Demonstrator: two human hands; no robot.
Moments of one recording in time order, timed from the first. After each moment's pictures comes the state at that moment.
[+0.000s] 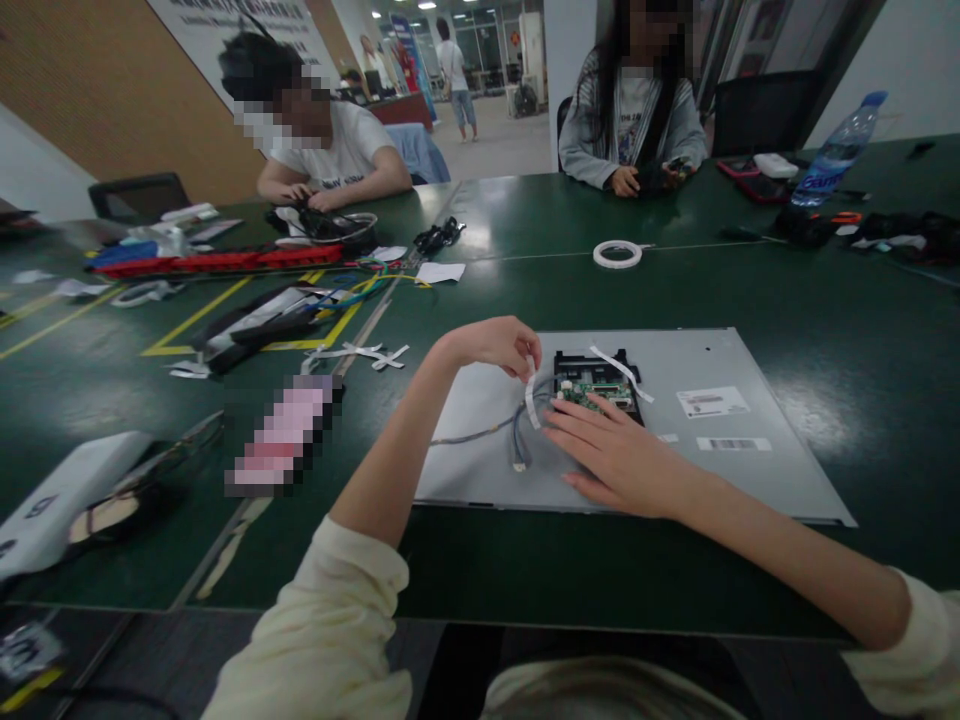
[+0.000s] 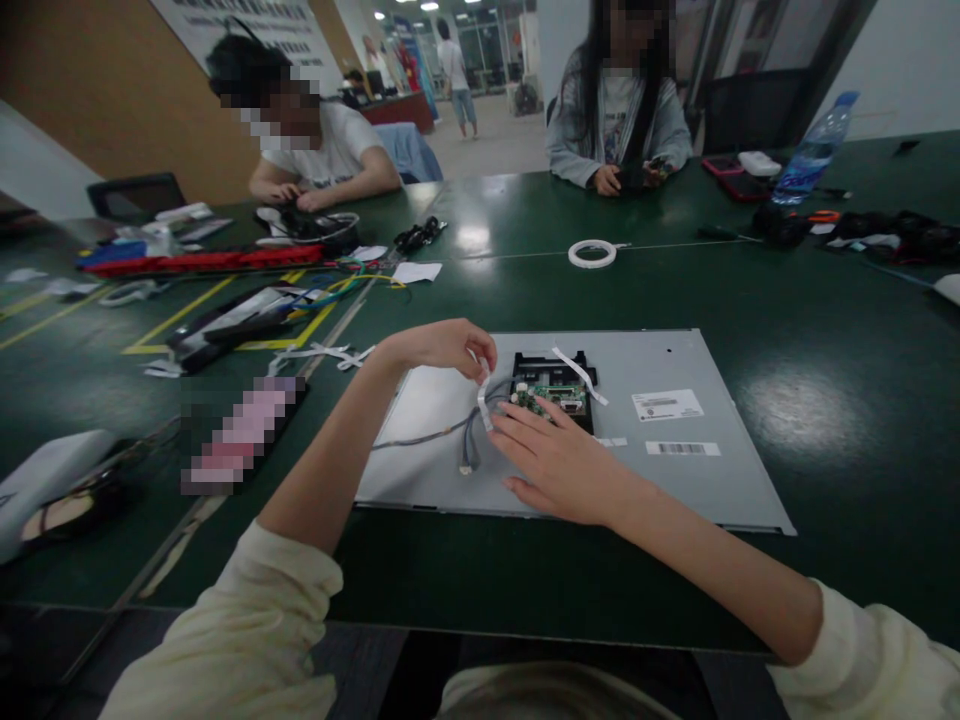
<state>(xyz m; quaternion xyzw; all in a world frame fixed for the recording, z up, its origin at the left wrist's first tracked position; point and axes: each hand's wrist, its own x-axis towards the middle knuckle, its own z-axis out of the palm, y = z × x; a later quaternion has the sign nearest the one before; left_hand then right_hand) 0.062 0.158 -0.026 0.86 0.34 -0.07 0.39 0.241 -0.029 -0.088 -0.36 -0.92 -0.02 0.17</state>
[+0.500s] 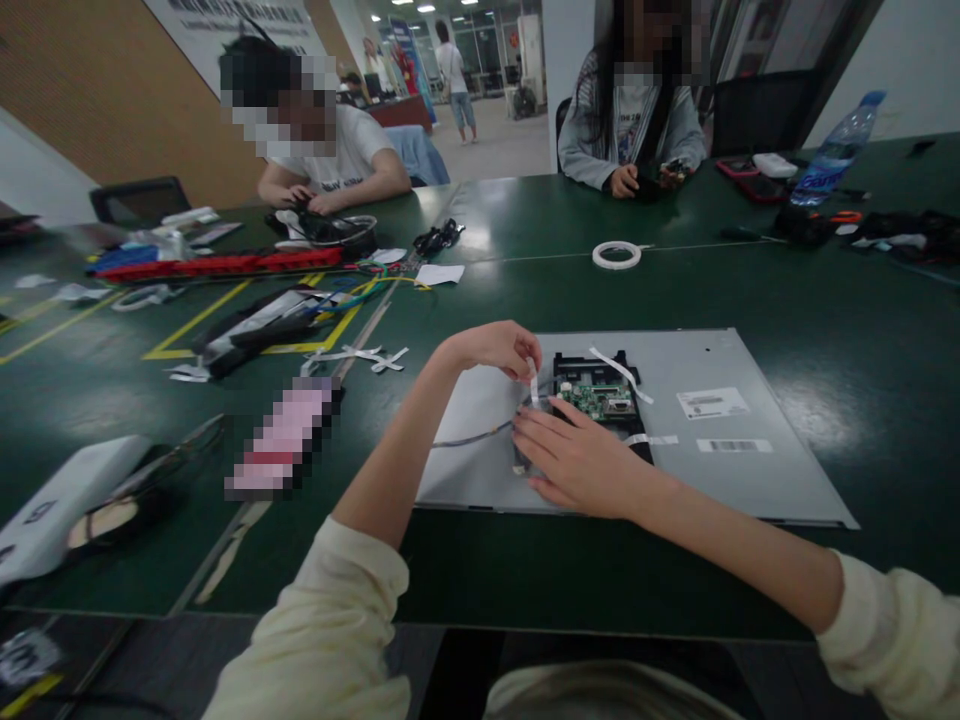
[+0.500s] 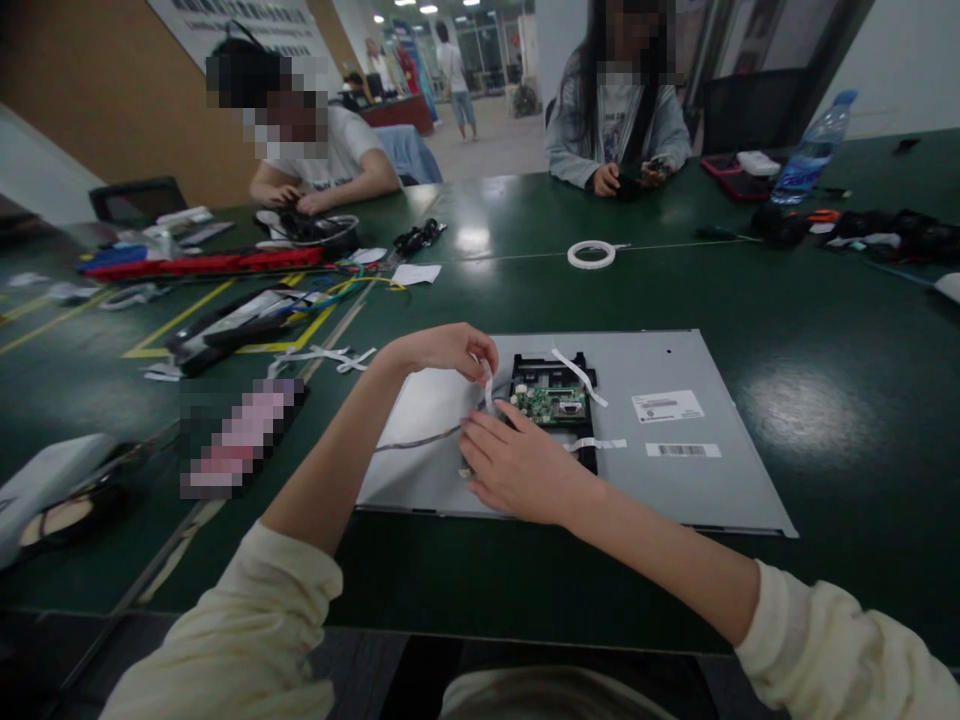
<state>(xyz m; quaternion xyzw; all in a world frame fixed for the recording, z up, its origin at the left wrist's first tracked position) 0.062 0.163 -0.038 0.83 0.35 -0.07 0.44 0.202 -0.017 -0.090 -0.34 -0.92 -0.08 0.18</state>
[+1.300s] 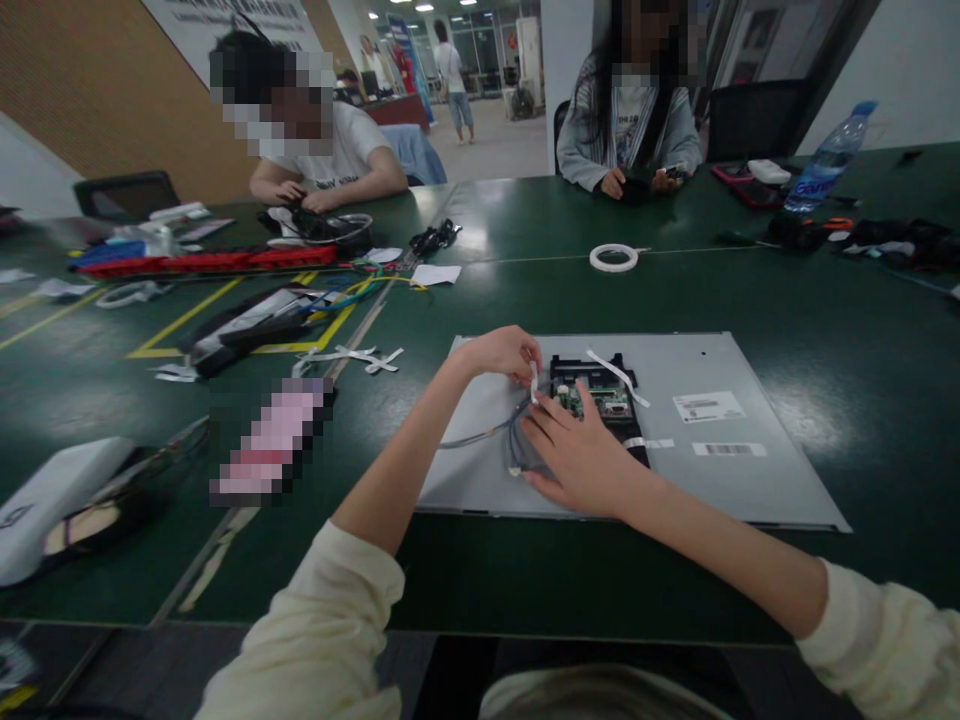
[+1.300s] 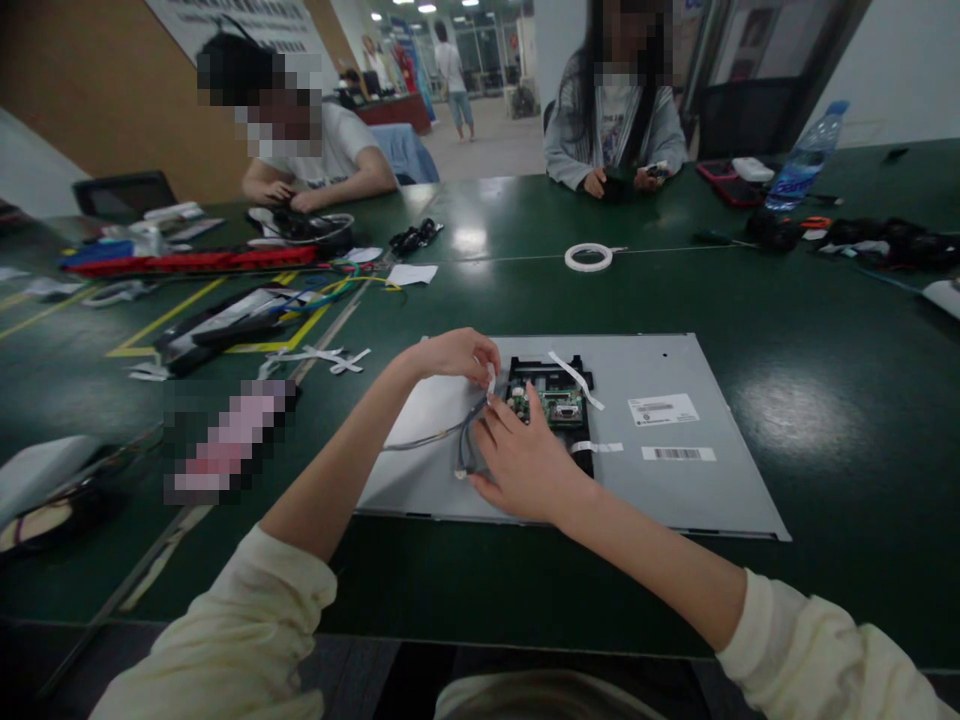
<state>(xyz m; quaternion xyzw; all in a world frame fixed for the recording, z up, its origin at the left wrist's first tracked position) 0.070 0.168 -0.057 0.84 0.39 -0.07 0.37 0.200 -0.014 -0.096 -0.44 -0.88 -0.06 0.16</state>
